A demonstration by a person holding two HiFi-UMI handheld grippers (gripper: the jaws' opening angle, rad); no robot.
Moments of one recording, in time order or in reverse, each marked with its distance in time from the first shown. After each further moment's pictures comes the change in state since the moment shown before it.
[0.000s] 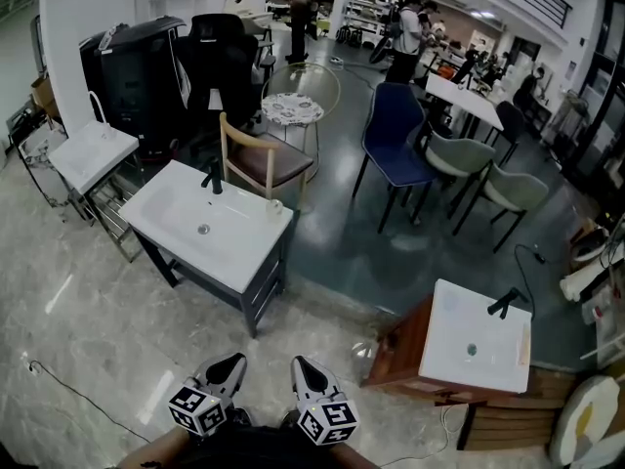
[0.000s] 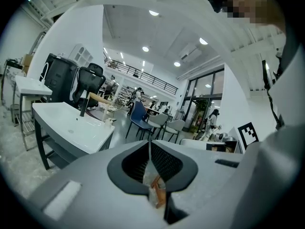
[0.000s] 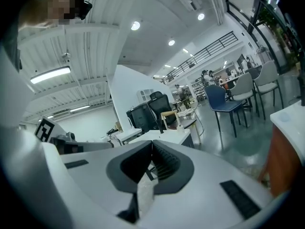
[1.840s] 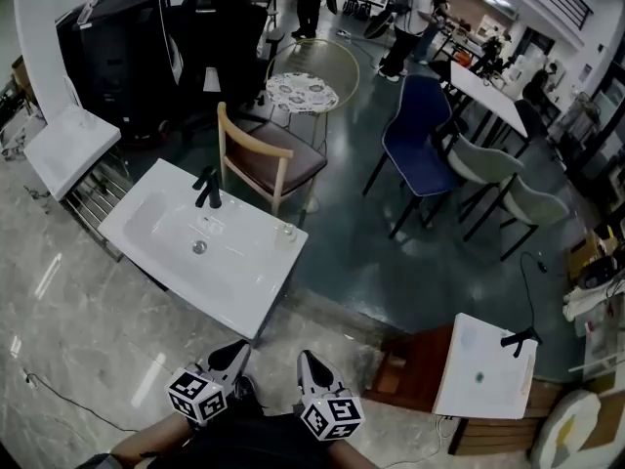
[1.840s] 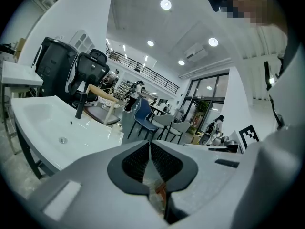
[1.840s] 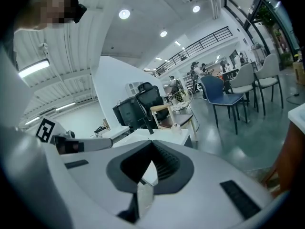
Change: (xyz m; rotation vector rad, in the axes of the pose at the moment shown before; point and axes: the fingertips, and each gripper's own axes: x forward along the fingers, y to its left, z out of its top) left arm 0.144 0.180 0.071 -0.064 0.052 -0.055; right arm 0.213 -0.062 0.028 0.052 0.082 -0.107
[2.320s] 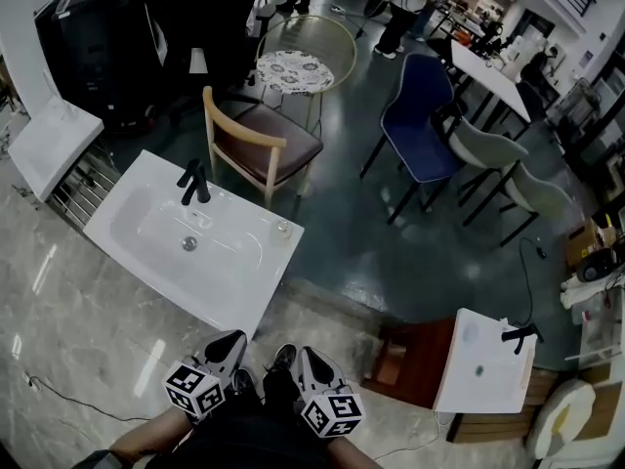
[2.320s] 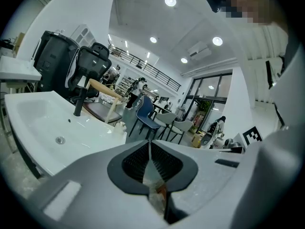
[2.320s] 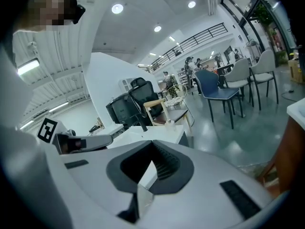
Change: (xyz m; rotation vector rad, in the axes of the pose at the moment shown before) left arm 0.046 0.043 0.005 -0.028 0.031 0.001; right arm 0.040 -0.029 -0.005 0.042 0.050 -0.054
